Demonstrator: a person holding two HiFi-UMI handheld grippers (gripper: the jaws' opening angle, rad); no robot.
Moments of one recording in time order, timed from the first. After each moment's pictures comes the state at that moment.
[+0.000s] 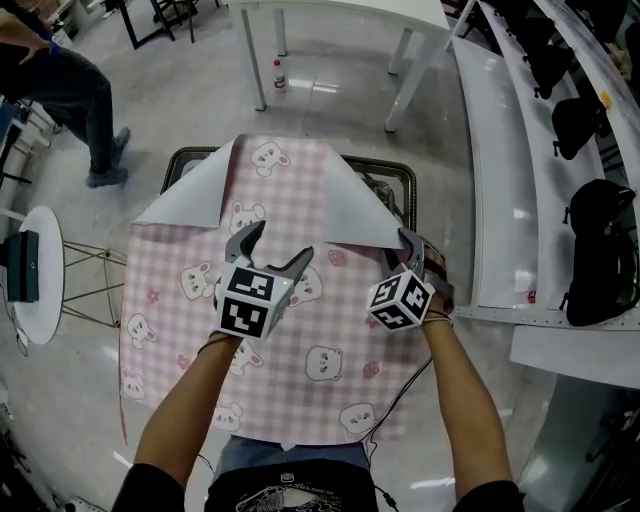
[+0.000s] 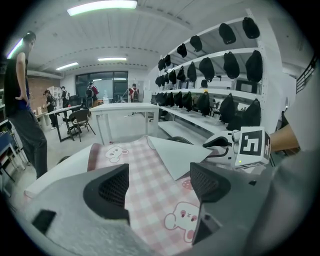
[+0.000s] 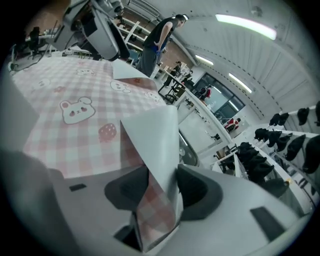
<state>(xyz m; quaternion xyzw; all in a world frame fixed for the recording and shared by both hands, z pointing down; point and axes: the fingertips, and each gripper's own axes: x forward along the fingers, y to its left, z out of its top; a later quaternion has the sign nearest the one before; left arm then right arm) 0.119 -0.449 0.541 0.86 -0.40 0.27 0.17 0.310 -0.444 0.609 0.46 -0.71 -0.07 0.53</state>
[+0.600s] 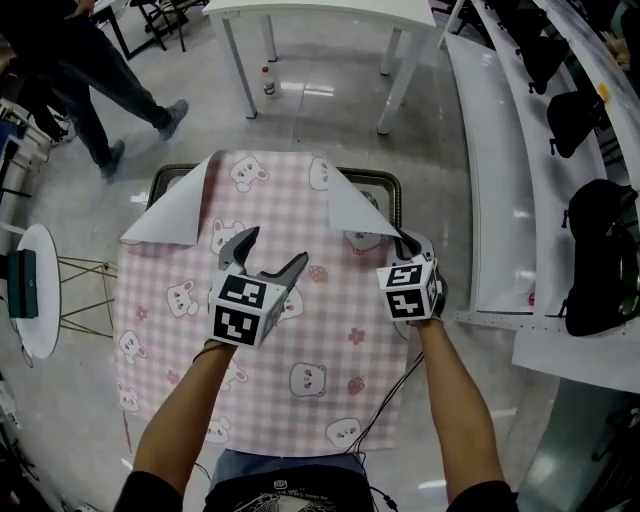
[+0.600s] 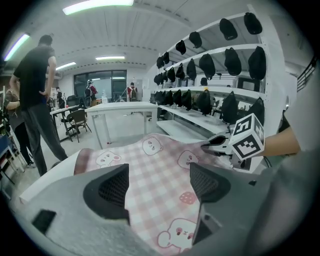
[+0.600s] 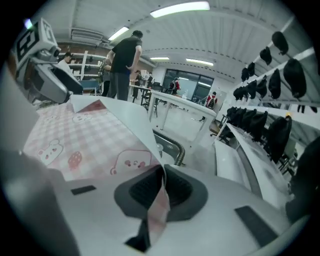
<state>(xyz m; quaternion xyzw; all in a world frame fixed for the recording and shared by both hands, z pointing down) 0.157 -0.467 0.541 0.86 -0.40 0.27 0.16 0.369 -0.479 0.596 0.58 -0.72 0.09 0.37</state>
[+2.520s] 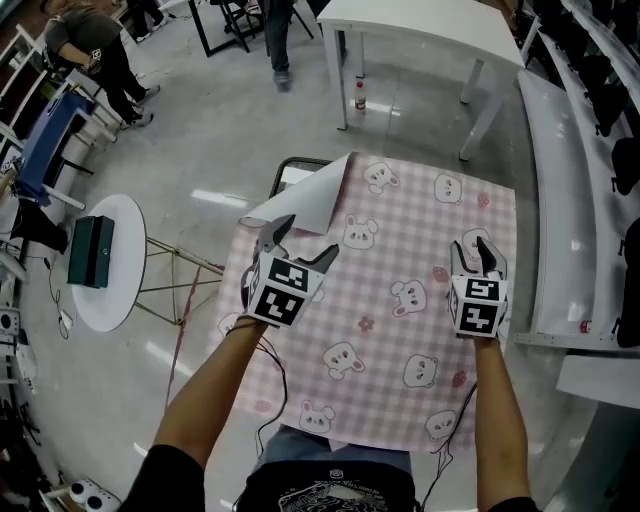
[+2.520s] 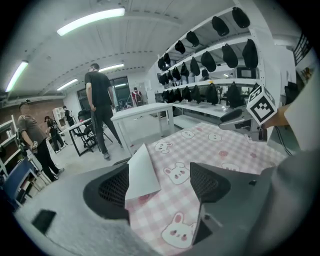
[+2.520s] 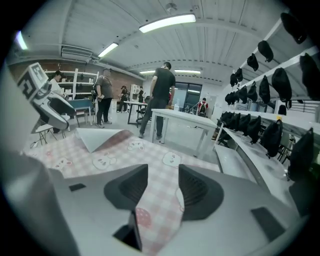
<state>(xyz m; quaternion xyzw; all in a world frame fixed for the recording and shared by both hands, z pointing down) -0.055 -0.467 0.510 0.84 -0.43 0.32 0.09 0.233 -0.459 0.522 0.63 -0.72 0.11 0.28</state>
